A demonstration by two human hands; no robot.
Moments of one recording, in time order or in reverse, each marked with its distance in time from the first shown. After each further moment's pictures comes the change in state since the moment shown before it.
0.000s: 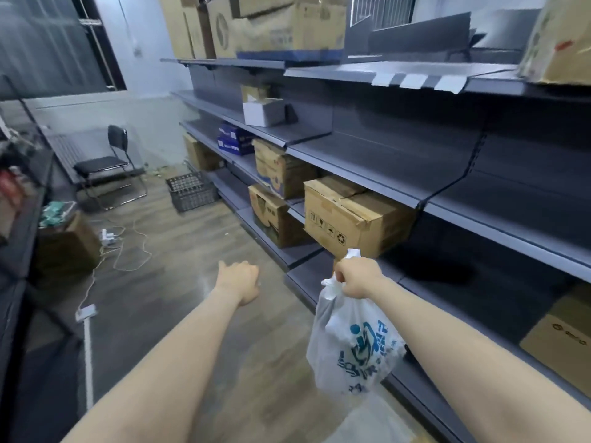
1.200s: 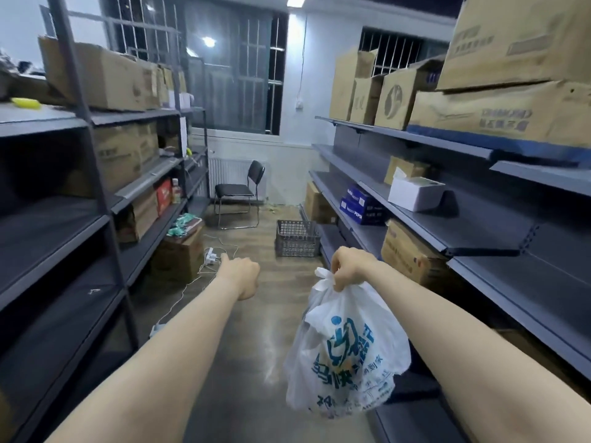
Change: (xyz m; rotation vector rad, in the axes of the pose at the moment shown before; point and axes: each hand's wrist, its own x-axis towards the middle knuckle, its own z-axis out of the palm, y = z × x) left_hand 0.251 -0.359 -0.015 -0.008 0.072 -0.453; right_hand 0.442 -0.258 -0.182 0.001 -0.043 -0.376
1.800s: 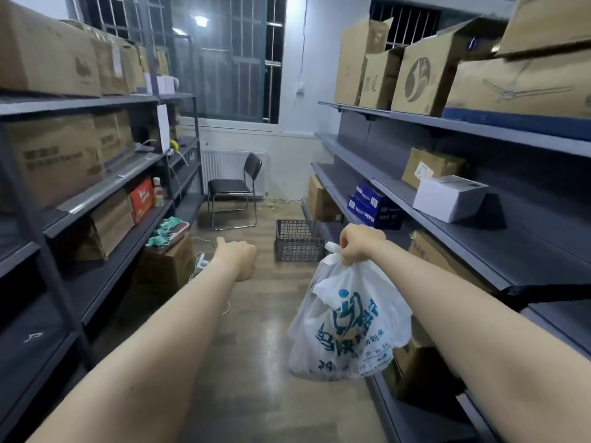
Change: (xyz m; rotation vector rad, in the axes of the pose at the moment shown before) left_hand 0.288 -0.032 0.013 0.012 0.002 -0.016; right_hand 0.281 0.059 -0.054 -0.025 0.112 0.110
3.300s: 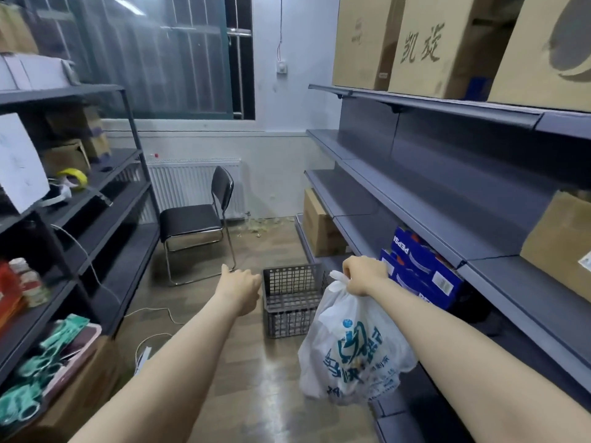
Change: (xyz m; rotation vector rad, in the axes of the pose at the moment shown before) left_hand 0.862 -0.069 0.082 0.063 -0.060 0.133; right_hand 0.861 0.074 0.003 -0.061 0.009 0.007
